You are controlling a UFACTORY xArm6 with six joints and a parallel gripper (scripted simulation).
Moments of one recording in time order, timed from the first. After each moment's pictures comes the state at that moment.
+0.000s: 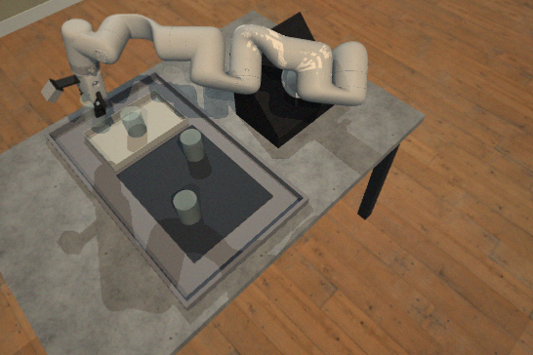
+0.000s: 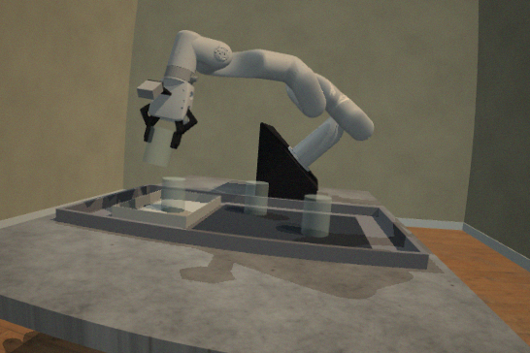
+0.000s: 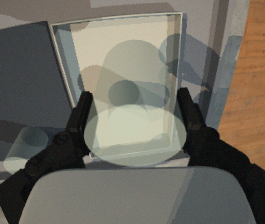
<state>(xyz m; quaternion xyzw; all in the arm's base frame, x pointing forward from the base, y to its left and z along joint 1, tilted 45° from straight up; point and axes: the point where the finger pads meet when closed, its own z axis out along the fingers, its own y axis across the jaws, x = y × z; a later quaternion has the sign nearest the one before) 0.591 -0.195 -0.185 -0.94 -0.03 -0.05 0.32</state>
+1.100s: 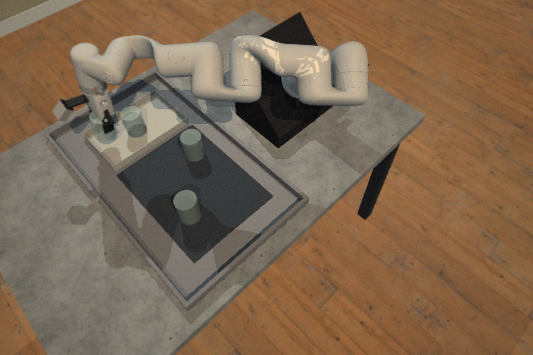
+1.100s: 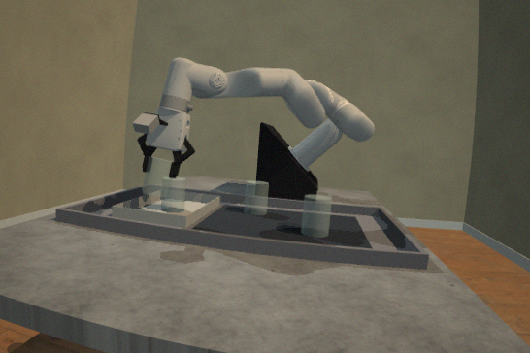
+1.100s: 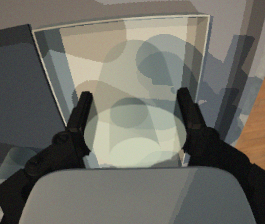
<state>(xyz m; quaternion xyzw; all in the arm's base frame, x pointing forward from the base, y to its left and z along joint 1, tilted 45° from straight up) 0.585 -0.142 -0.238 -0.94 -0.03 -0.04 0.33</state>
